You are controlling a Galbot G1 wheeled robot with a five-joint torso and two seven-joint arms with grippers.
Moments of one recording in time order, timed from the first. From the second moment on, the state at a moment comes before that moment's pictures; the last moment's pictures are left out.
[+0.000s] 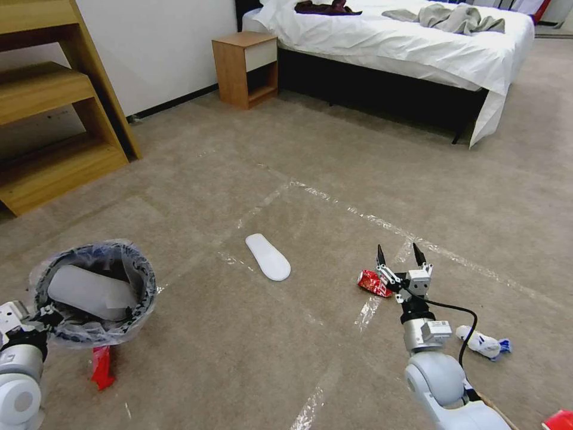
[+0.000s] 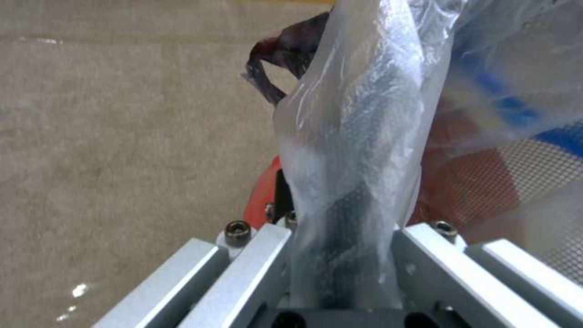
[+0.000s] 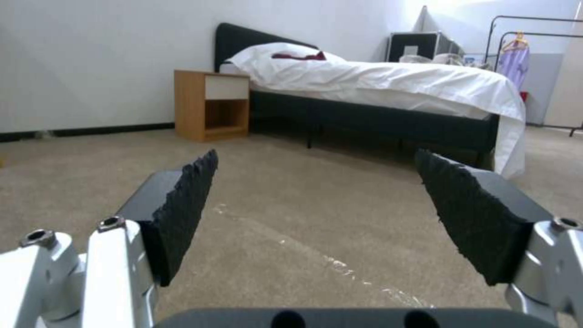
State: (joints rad) left arm 1.59 -1.12 -1.04 -2.01 -0.94 0.38 -0.40; right arm -1.33 1.15 0.36 1.79 0.22 0.33 0.26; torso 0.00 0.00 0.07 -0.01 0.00
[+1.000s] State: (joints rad) left arm 1.59 -1.10 -1.05 -2.02 -1.02 0.43 -0.43; right arm -1.33 1.13 0.36 1.82 0.25 0.31 0.26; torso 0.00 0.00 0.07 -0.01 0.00
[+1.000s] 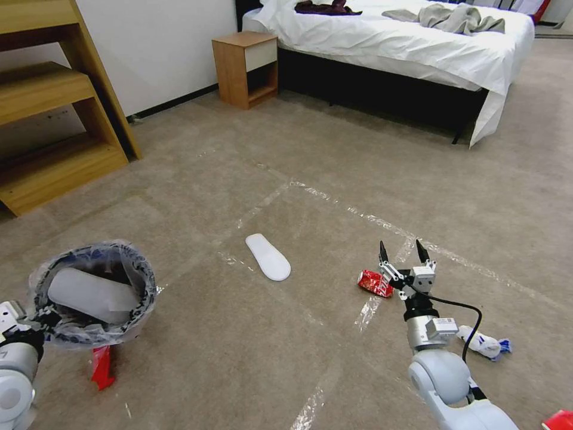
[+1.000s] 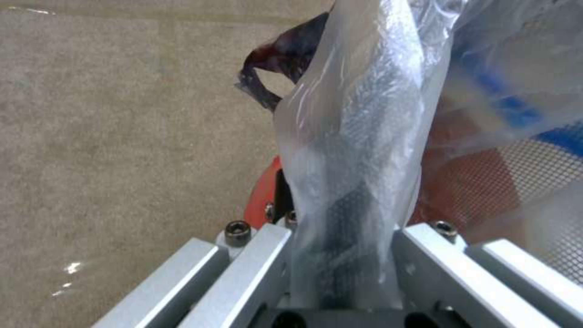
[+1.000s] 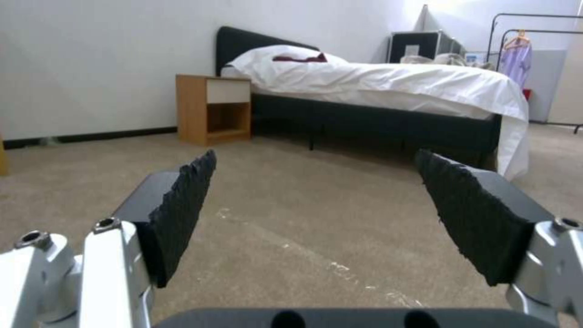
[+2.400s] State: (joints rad) left arm 1.58 -1.11 -1.05 -2.01 -1.01 0.41 -0.43; right arm -1.32 1.14 0.35 1.81 0.23 0.31 0.26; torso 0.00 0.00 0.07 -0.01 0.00
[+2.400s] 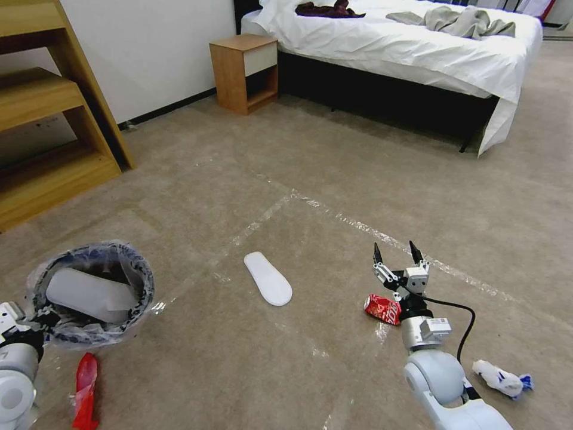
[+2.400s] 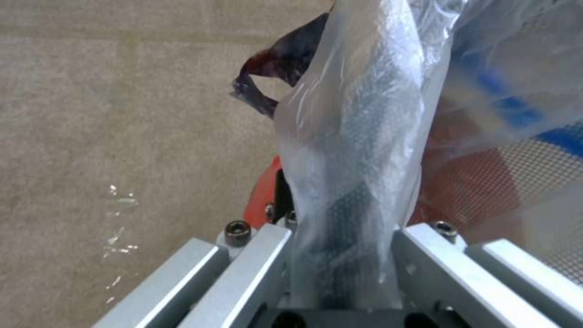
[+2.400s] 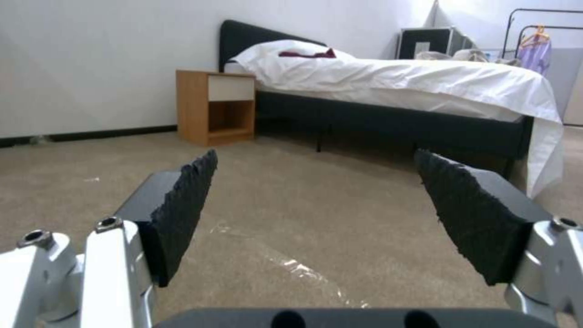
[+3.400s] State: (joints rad) left arm 1.59 -1.11 -1.05 -2.01 -1.00 0.40 -0.43; right arm -1.31 1.13 0.34 1.81 0.24 0.31 0.26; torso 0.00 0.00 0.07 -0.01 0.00
